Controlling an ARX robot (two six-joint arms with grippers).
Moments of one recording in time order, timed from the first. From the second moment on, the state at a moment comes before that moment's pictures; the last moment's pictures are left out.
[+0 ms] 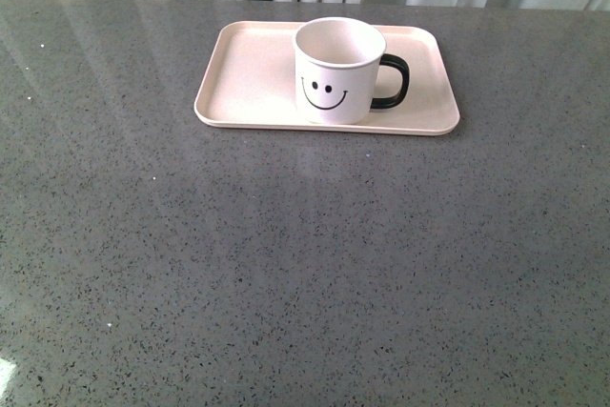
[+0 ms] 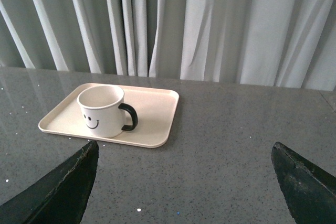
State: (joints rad) left arm -0.08 0.97 0.12 0.84 -0.08 -0.01; right arm 0.00 0.00 0.02 0.00 0.00 -0.01
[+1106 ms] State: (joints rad) left arm 0.00 0.30 0.01 0.30 0.00 -0.01; right arm 0.00 0.00 0.02 0.00 0.00 -0.01
